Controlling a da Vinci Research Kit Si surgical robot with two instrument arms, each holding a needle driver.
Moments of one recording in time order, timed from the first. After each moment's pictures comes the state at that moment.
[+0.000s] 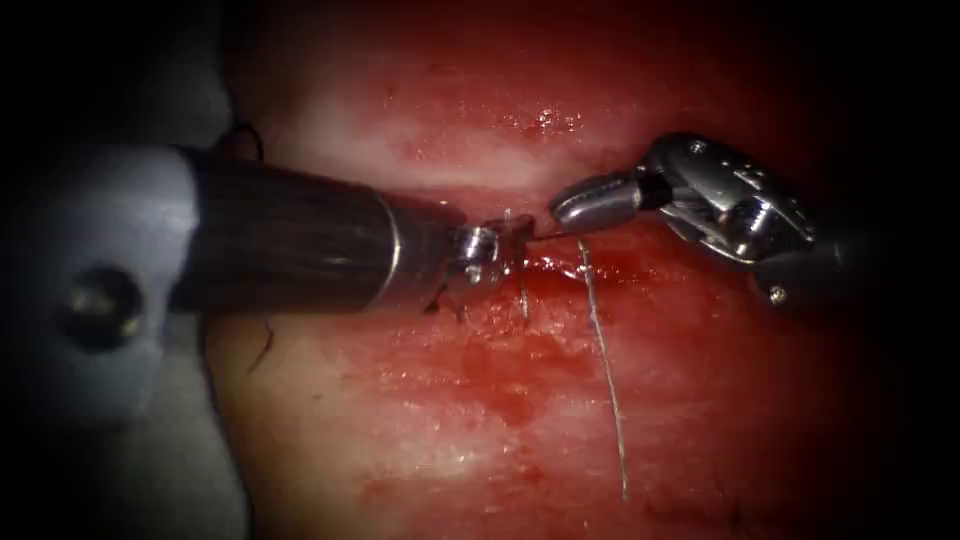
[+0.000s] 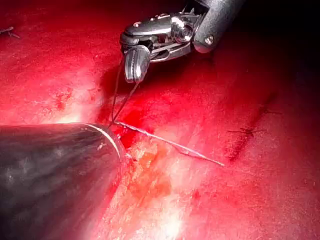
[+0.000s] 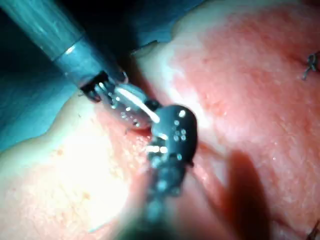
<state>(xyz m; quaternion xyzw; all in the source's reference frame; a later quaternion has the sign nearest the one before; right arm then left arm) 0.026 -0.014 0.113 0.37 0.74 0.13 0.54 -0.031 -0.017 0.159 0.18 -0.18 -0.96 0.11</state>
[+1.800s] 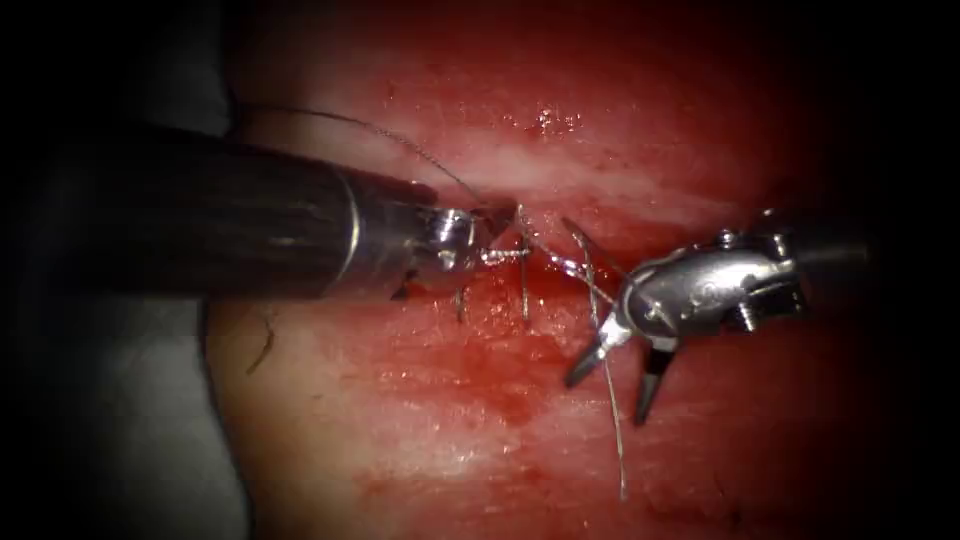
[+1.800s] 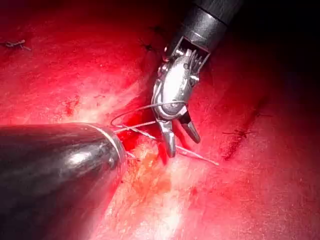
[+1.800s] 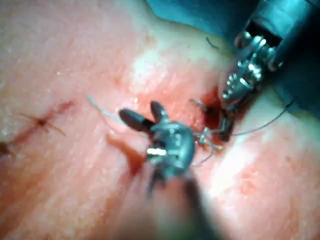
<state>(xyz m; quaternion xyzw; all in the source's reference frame) 0.026 -0.024 0.117 0.37 0.40 -0.40 0.73 -0.029 -0.016 0.155 0.18 -0.18 -0.96 0.13</state>
